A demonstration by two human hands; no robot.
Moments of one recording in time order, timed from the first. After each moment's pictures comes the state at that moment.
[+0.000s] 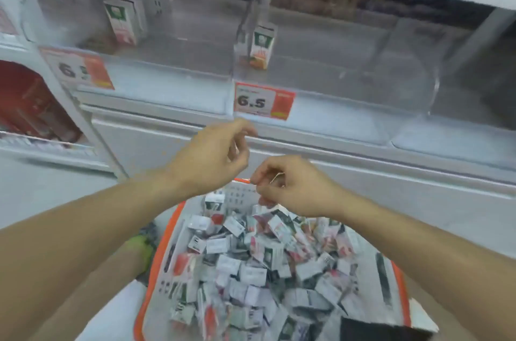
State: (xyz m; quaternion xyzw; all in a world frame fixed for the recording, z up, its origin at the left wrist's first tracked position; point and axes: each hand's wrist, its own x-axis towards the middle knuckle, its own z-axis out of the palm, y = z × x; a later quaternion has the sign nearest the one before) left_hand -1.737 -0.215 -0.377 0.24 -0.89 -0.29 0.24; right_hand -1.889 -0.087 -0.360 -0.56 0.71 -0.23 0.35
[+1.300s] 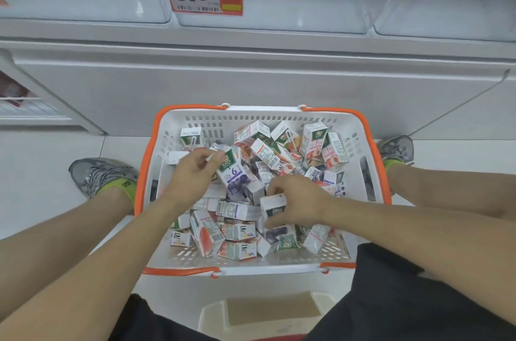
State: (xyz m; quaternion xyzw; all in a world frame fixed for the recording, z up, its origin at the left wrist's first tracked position) left_hand -1.710 -0.117 -0.531 0.46 -0.69 -0.55 0.11; right_hand -1.888 0.042 -0.518 -0.54 0.74 -0.07 0.39
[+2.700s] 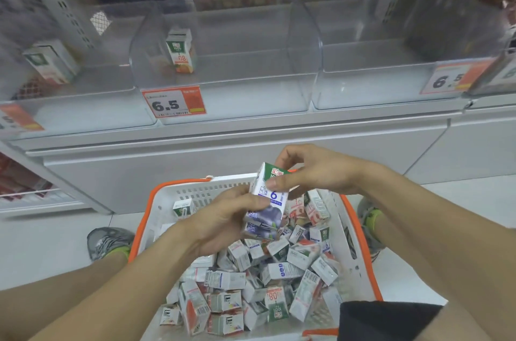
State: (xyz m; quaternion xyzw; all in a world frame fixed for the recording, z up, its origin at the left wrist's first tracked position) left_hand -1.803 -0.063 -0.398 0.23 -0.49 -0.84 -0.04; right_hand -1.989 0.036 -0.358 -0.41 0.67 -0.34 0.51
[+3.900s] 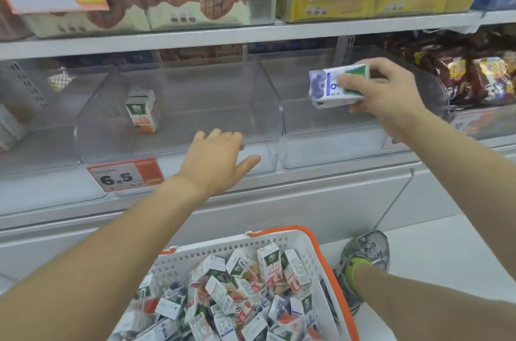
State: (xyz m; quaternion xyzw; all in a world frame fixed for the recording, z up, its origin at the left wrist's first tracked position) left_hand -1.959 -0.158 -0.333 0.20 -0.97 0.05 0.11; right_hand -2.171 0.040 -0.261 -0.27 0.69 -0.66 0.08
